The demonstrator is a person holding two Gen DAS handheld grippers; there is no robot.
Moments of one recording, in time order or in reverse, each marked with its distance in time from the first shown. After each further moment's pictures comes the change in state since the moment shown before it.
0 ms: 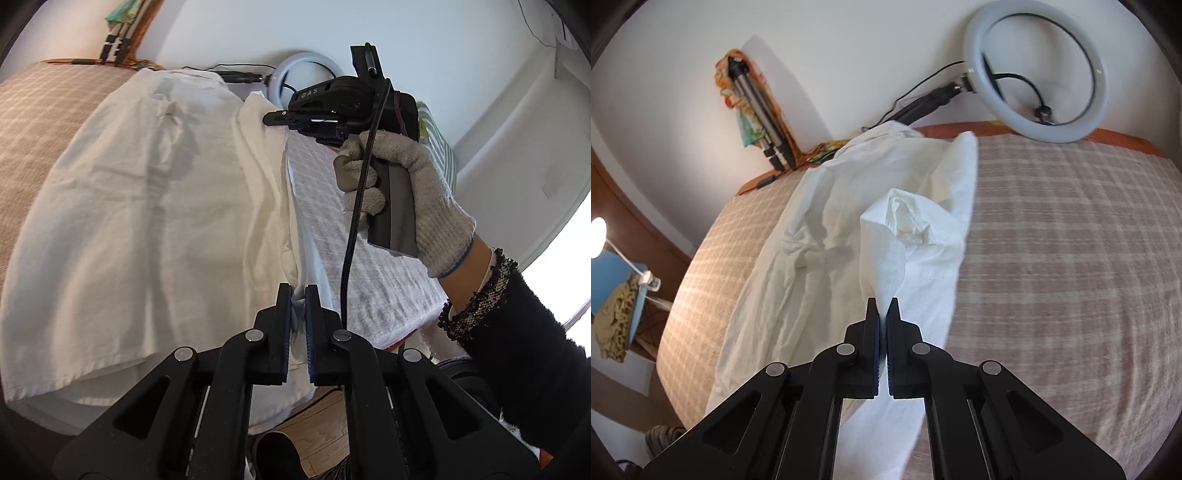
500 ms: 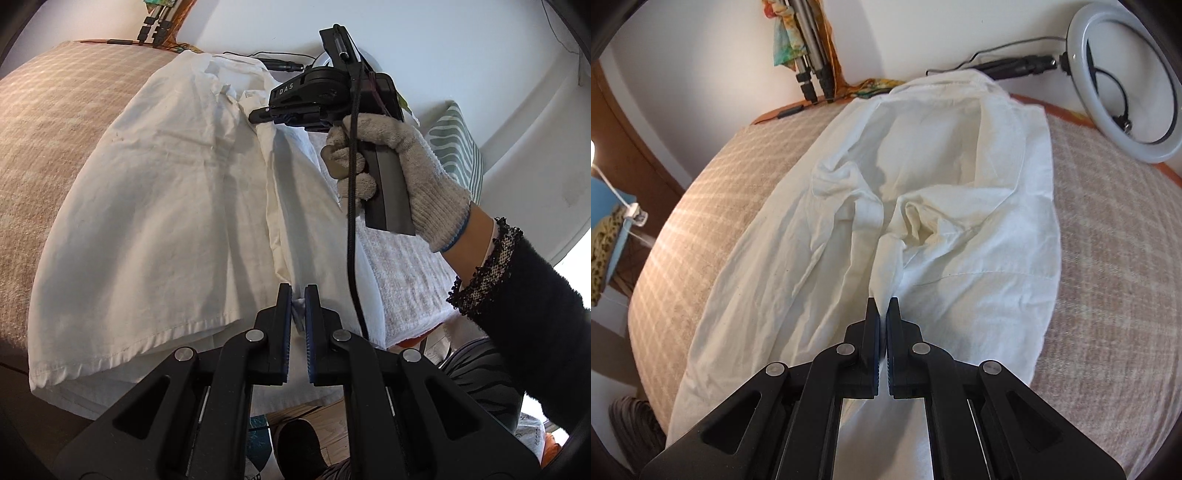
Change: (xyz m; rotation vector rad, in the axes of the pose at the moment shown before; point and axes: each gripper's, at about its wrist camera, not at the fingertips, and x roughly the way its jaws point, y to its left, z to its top) left arm -0.013 0.033 -0.020 -0.041 0.036 0.091; right arm 0.077 0.054 -0.015 -0.173 0.154 -0.006
